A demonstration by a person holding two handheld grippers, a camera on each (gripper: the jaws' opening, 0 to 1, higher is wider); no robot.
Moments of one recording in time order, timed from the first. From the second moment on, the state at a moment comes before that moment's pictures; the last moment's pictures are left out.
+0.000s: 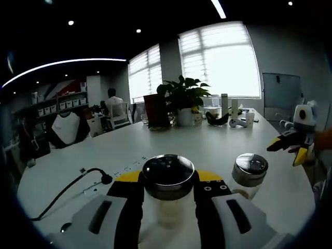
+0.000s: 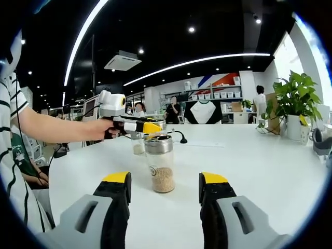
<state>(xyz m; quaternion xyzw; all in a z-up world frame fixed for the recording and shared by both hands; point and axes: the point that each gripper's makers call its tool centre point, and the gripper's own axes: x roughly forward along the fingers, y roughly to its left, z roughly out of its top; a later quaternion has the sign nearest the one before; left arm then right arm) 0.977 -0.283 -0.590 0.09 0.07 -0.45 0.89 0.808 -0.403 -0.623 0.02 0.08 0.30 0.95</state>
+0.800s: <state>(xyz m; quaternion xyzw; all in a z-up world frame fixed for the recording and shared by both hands) 0.925 -0.257 -0.586 0.04 0.07 -0.44 0.89 0.798 -0.393 -0.624 0.03 0.08 0.30 0.95</state>
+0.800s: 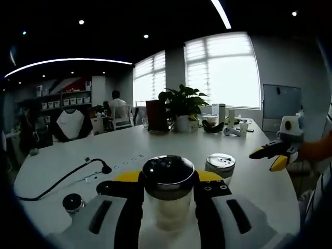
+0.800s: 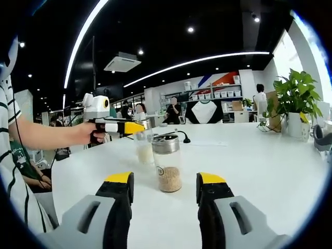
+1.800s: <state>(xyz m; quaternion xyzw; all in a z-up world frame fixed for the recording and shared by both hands) 0.896 -0.259 -0.603 0.03 0.06 -0.45 0.89 0.795 -0.392 -0.622 0.03 0.07 0.30 0.95</state>
